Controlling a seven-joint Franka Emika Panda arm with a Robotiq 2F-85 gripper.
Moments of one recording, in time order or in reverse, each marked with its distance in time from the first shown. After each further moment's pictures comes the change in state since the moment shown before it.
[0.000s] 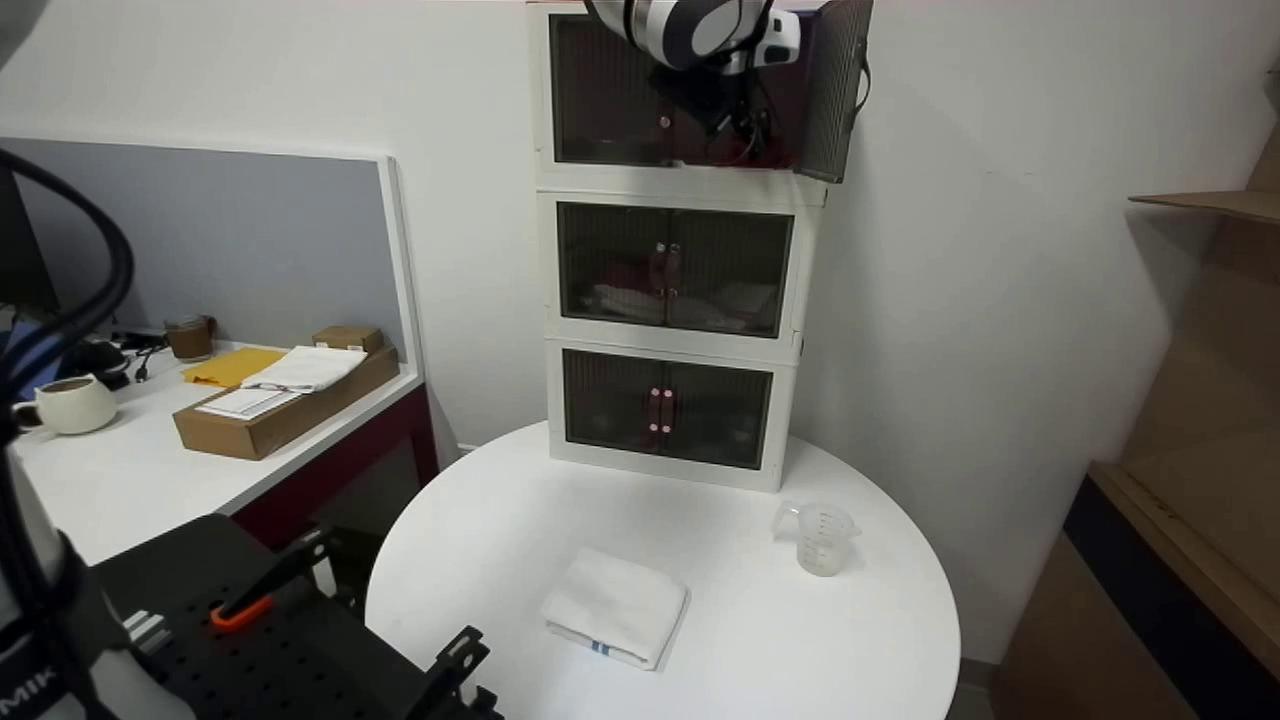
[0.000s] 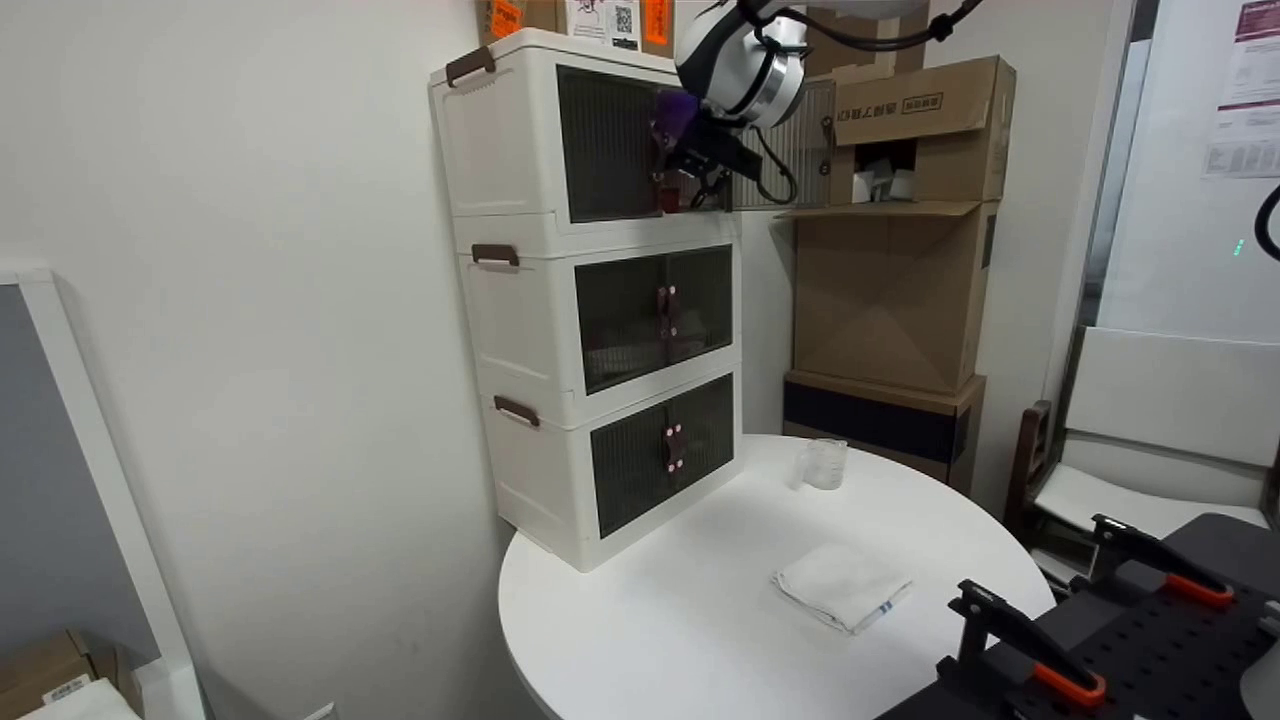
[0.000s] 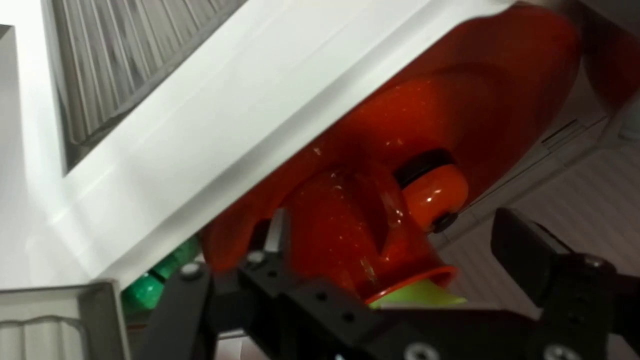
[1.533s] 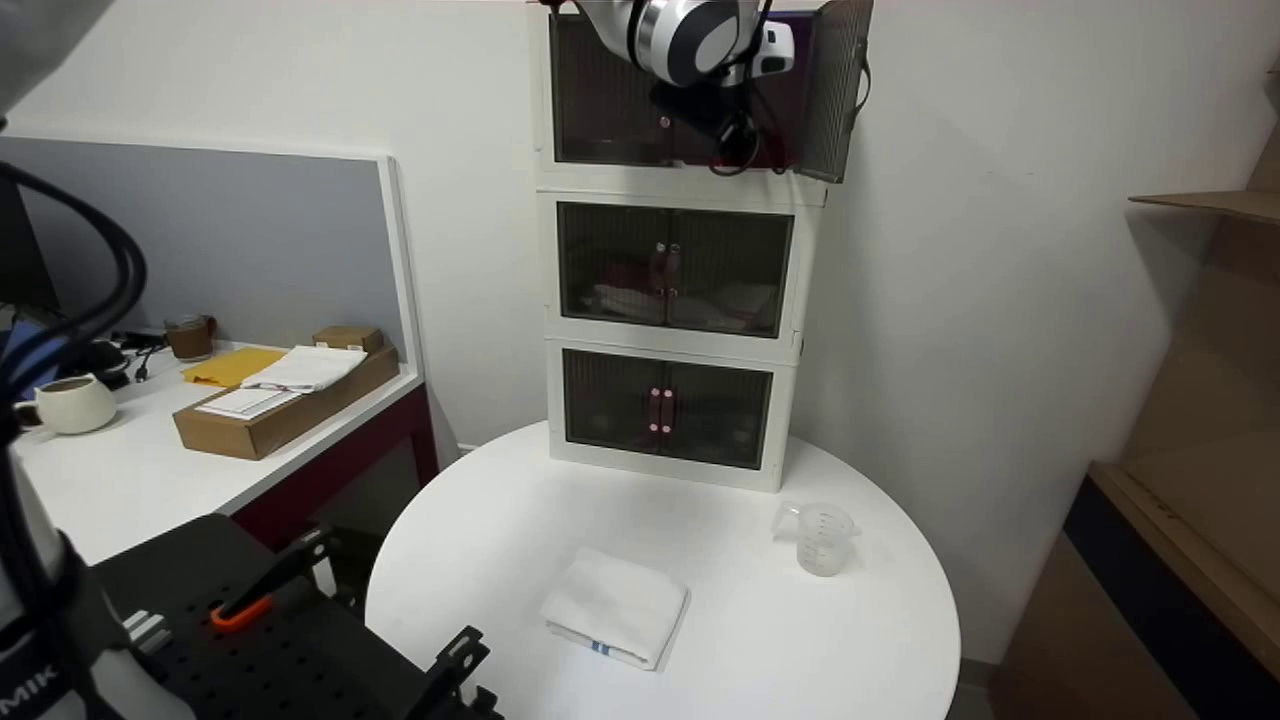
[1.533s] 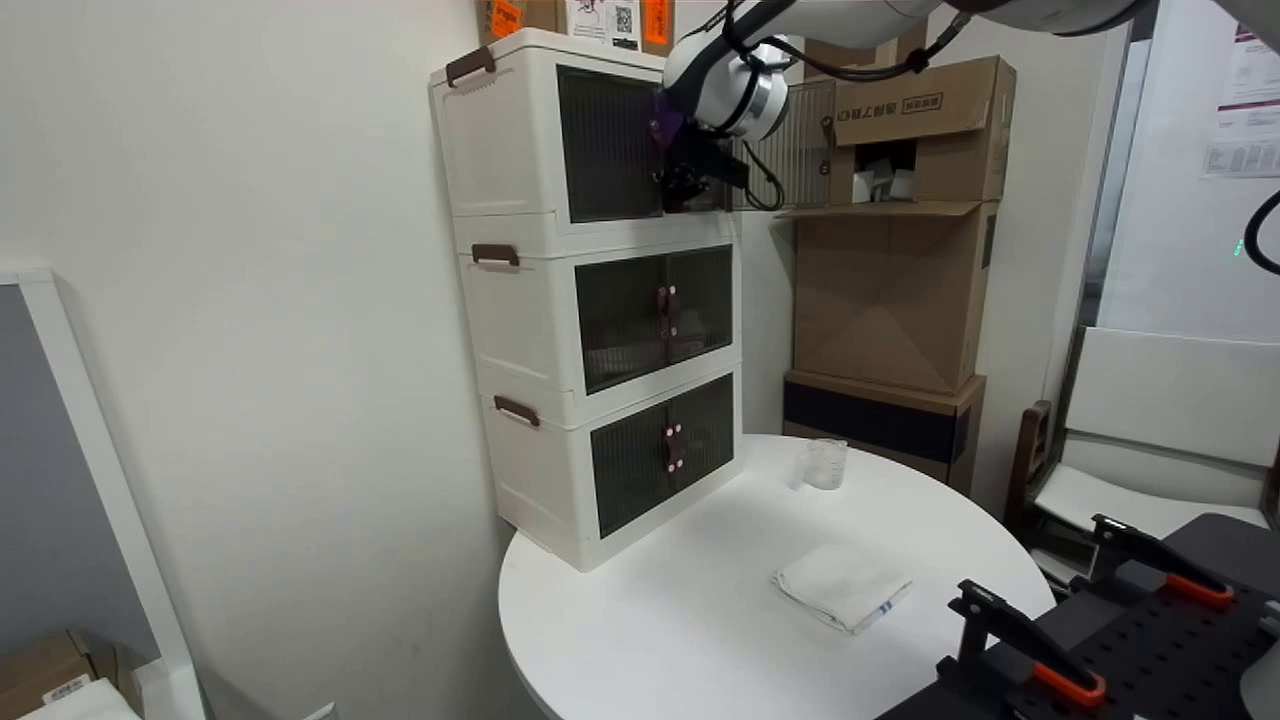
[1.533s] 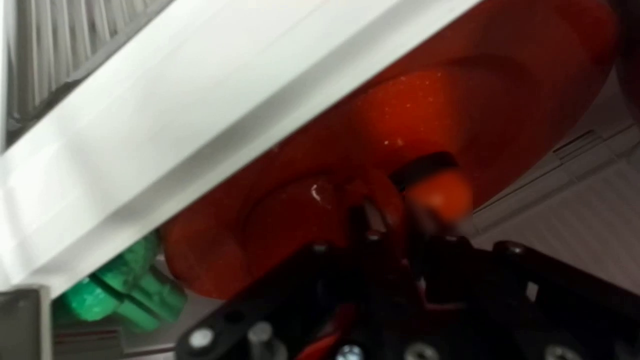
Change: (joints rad) arm 0.019 0.098 -0.001 0.126 -0.072 0.001 0.010
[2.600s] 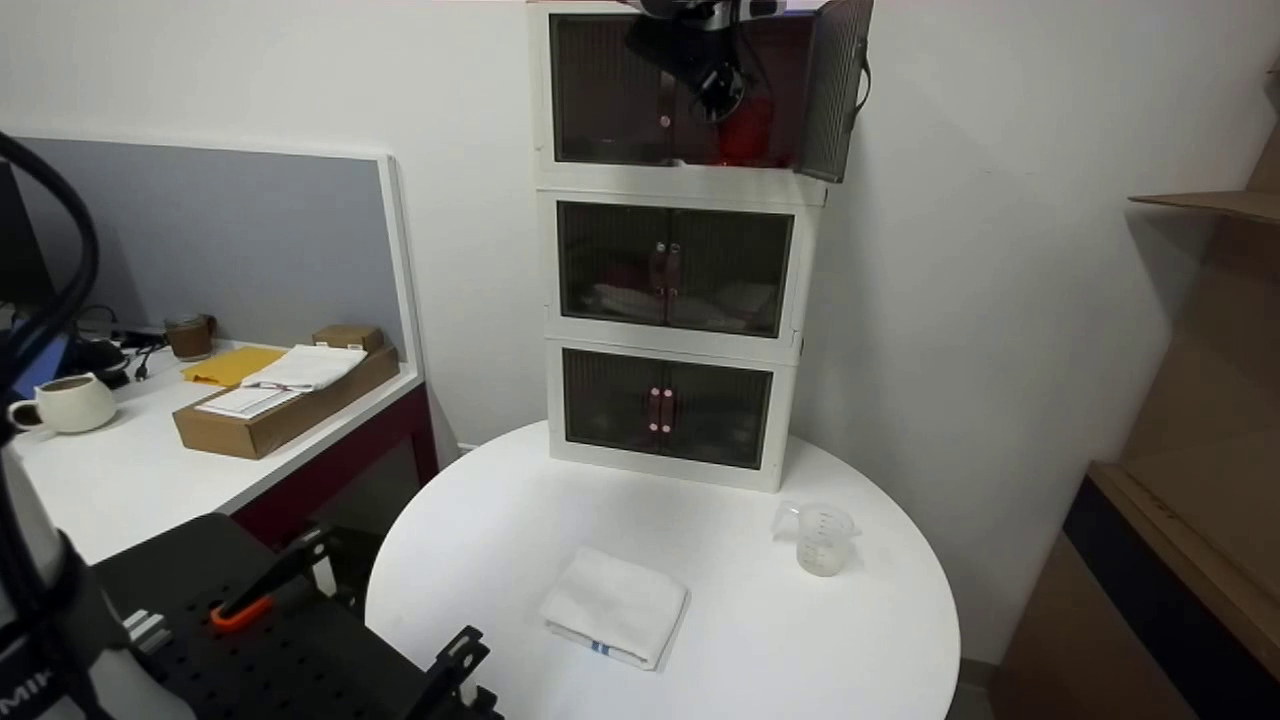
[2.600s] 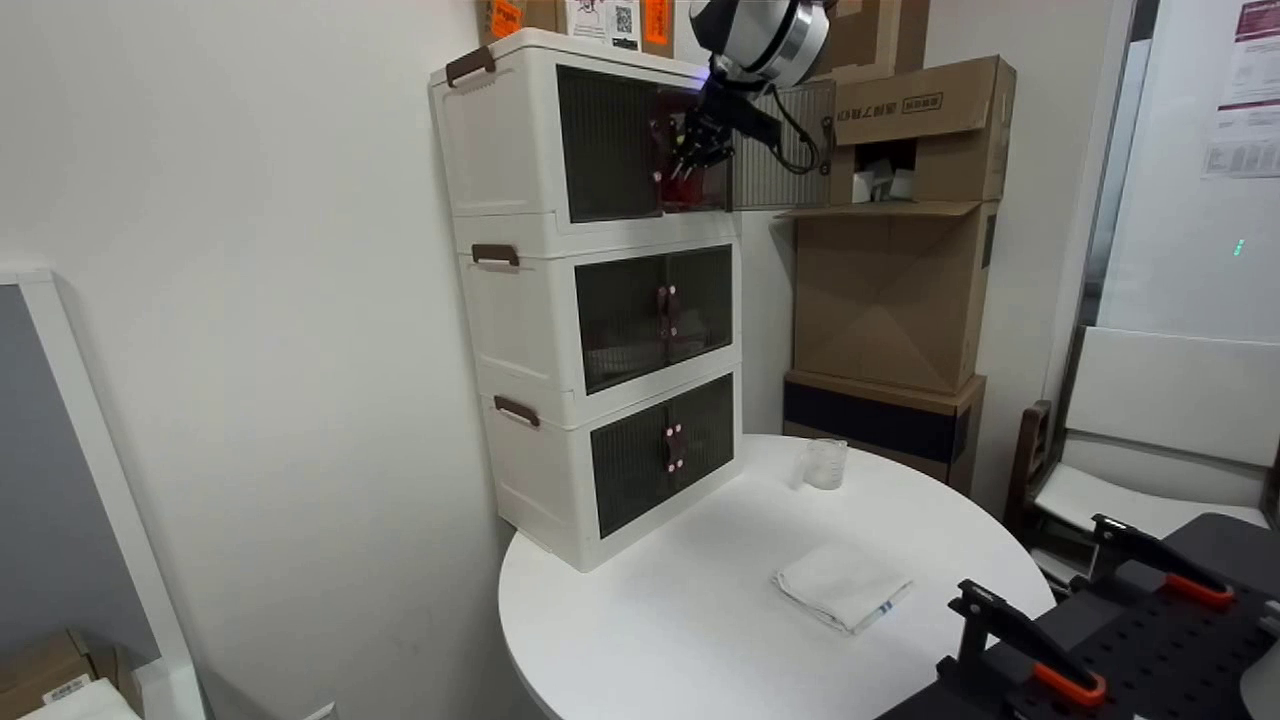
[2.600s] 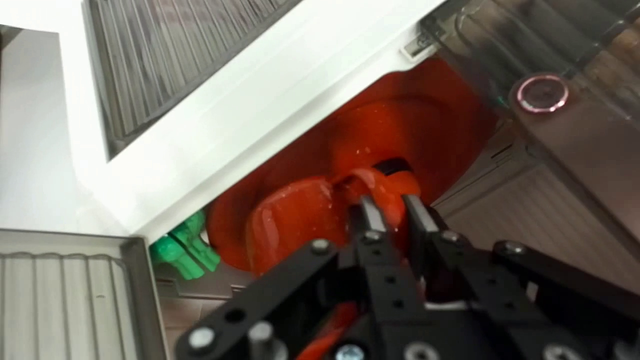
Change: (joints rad) arm -0.057 -0.318 0.048 -0.362 0.049 -0.006 -0.038
